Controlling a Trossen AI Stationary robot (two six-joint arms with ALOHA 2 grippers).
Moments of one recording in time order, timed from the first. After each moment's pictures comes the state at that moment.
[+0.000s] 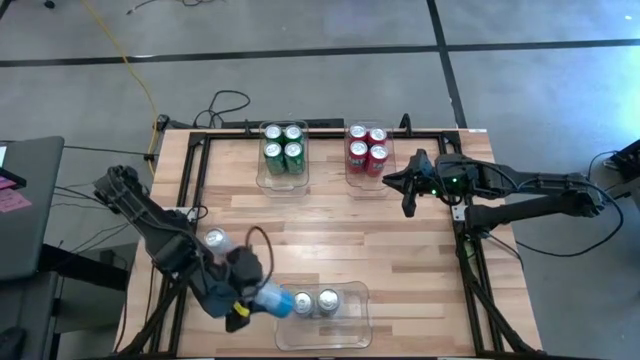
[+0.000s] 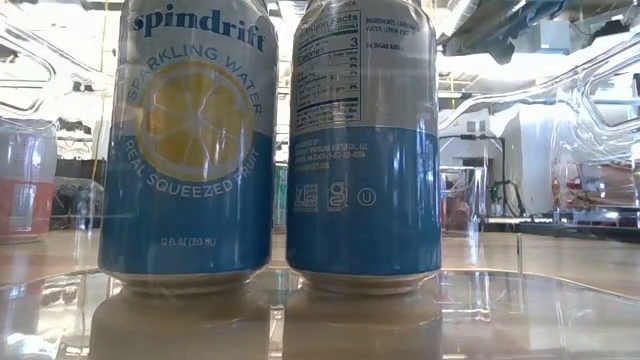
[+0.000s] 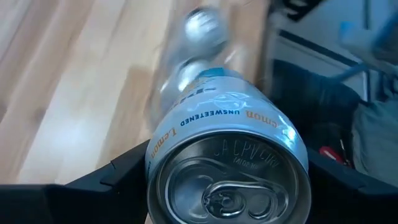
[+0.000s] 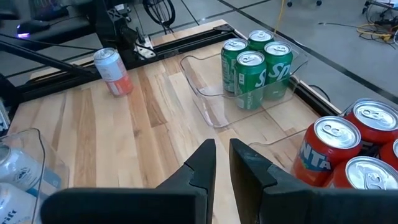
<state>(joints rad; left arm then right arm) -0.72 1.45 1.48 -0.92 -0.31 -0.92 -0.08 0.82 0.81 -0.40 0.21 0.23</state>
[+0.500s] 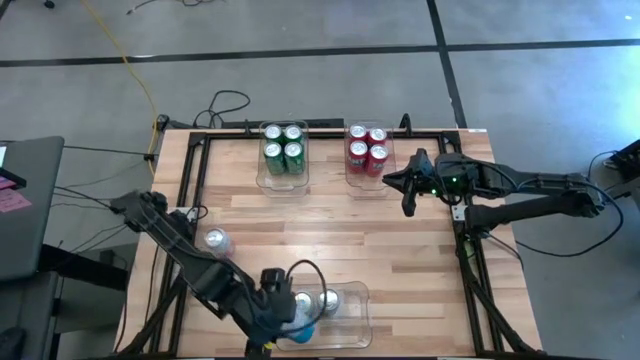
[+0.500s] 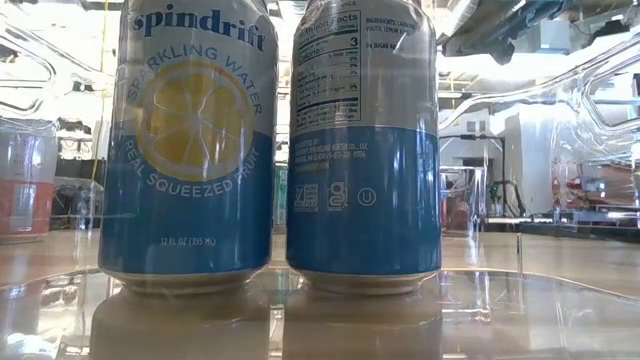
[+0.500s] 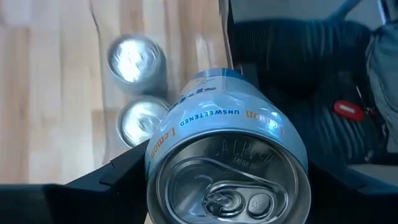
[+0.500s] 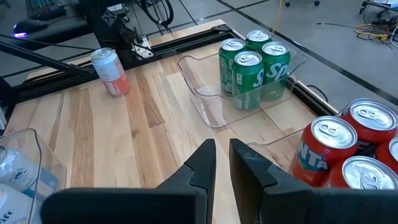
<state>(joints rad) -0.68 1.80 1.89 -1.05 -0.18 -0.55 -0.09 0.82 0.81 -0.40 0.21 0.23</state>
